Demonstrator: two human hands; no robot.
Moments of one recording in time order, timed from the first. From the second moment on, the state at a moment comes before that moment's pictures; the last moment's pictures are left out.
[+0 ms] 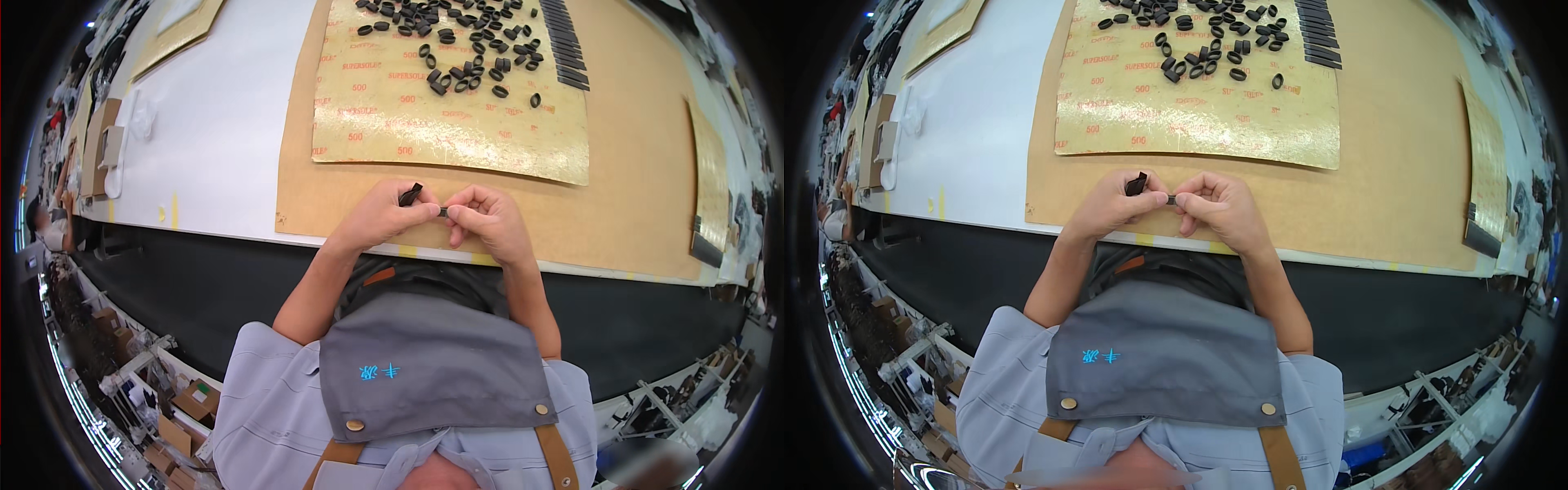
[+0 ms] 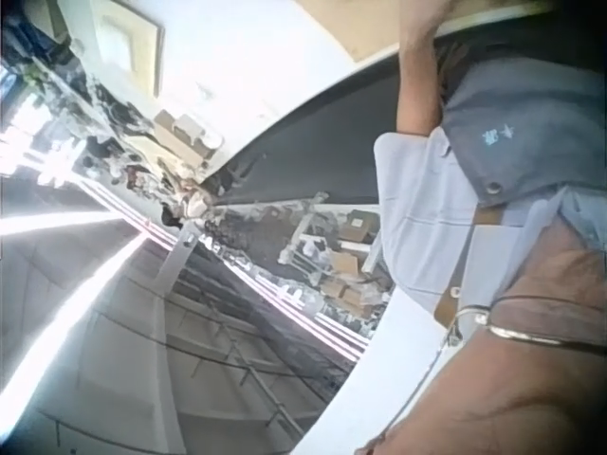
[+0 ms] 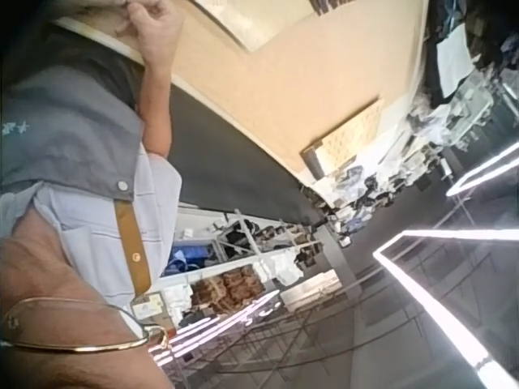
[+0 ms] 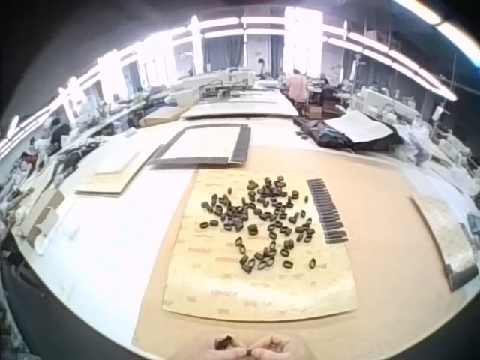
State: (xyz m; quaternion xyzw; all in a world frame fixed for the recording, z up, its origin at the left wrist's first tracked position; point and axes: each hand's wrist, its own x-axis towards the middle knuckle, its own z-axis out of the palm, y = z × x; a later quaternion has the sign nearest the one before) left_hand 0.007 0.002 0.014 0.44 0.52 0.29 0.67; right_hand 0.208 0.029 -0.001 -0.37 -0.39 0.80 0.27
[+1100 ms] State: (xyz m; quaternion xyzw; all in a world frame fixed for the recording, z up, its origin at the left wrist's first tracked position) left_hand 0.012 0.000 -0.005 0.47 0.52 0.32 0.64; right_hand 0.217 0.032 0.002 -0.36 -0.39 0.81 0.26
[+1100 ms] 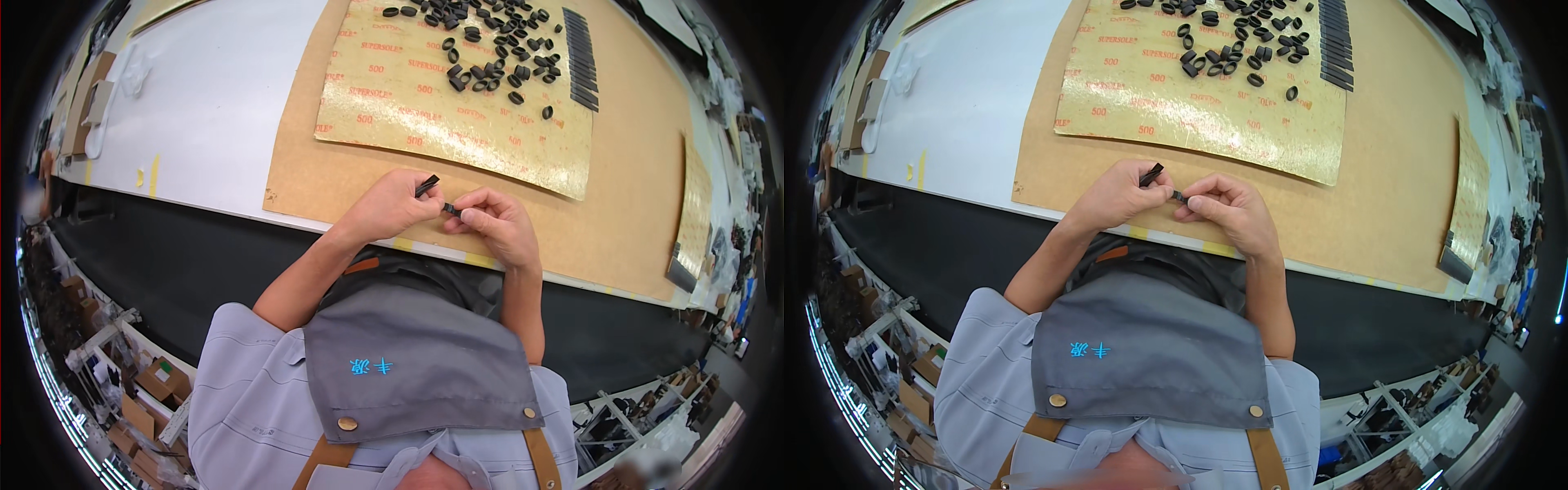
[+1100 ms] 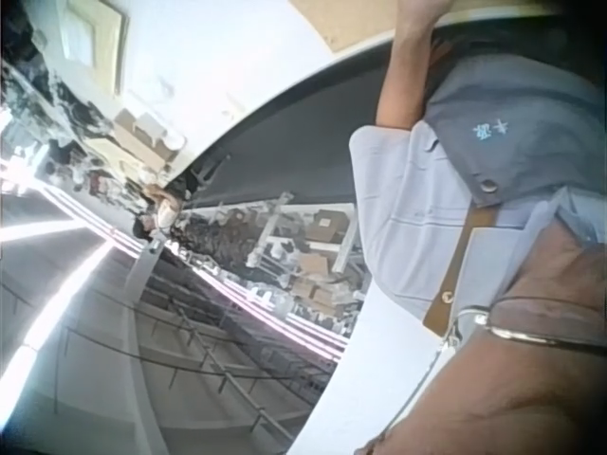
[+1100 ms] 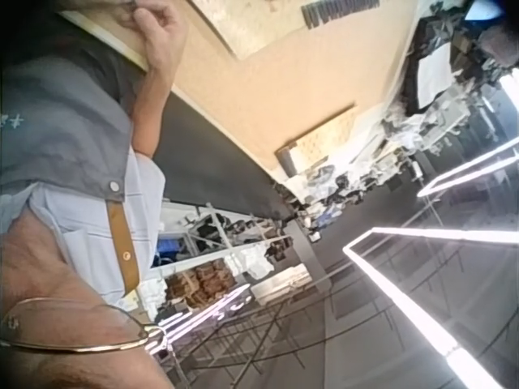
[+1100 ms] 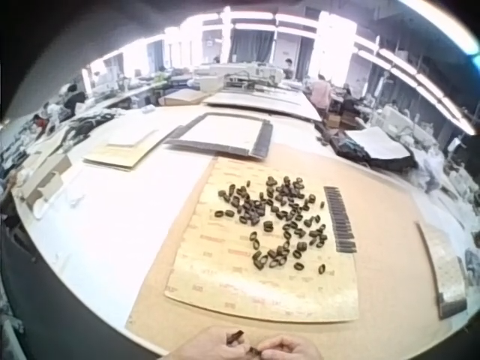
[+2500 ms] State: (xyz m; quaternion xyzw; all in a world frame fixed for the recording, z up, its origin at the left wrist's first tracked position) left_hand 0.015 0.004 -0.001 0.49 0.53 0.30 0.63; right_hand 0.204 0.026 -0.003 -0.43 -0.43 0.75 0.27
